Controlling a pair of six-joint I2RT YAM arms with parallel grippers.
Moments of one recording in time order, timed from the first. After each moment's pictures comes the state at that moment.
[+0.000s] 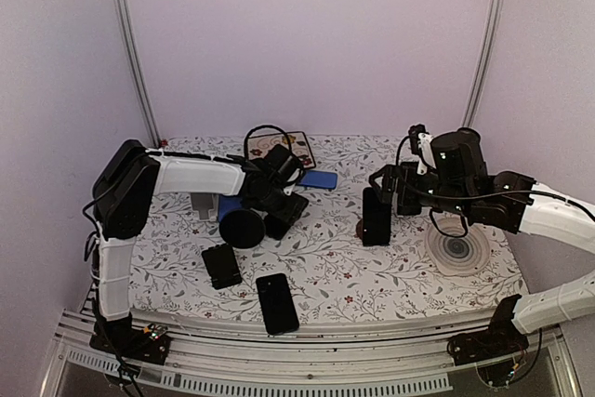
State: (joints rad) left arm -0.78 2.12 1.53 -0.42 -0.19 -0.16; right arm 0.83 1.13 0.93 -0.31 0.28 0.57
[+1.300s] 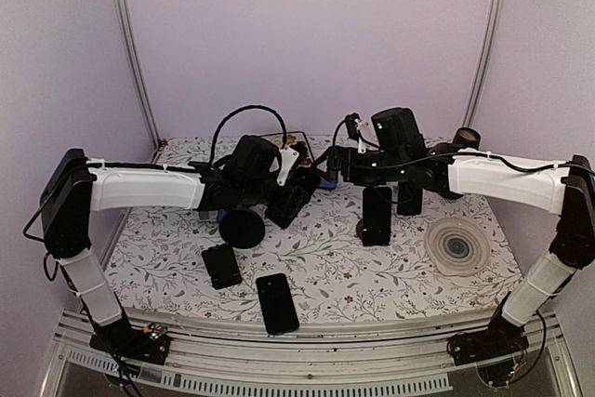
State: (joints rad) left arm -0.84 1.78 1.22 -0.08 -0.12 -0.05; right arm 0.78 1.60 1.24 -0.14 -0.11 0.57
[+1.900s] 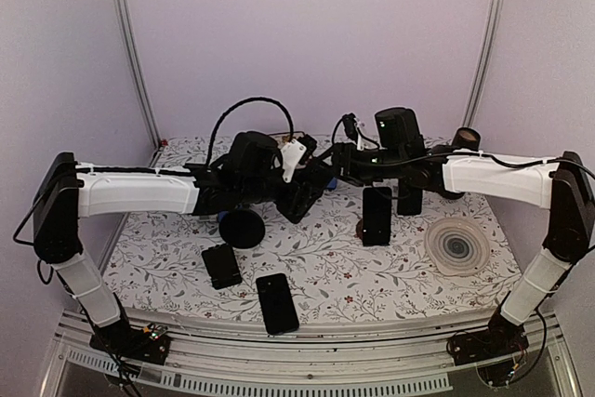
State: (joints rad) left arm -0.90 1.71 1.19 0.03 -0.07 0.00; right arm 0.72 1.66 1.23 0.00 -0.35 0.69
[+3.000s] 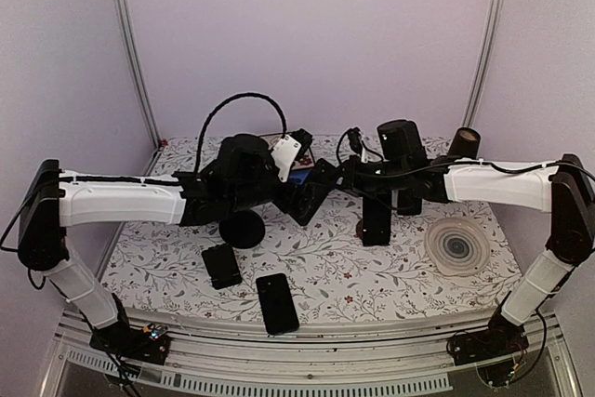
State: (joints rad) left arm -0.95 1.63 1.12 0.14 -0.17 0.02; right arm 0.72 1.64 1.13 0.04 -0.35 0.75
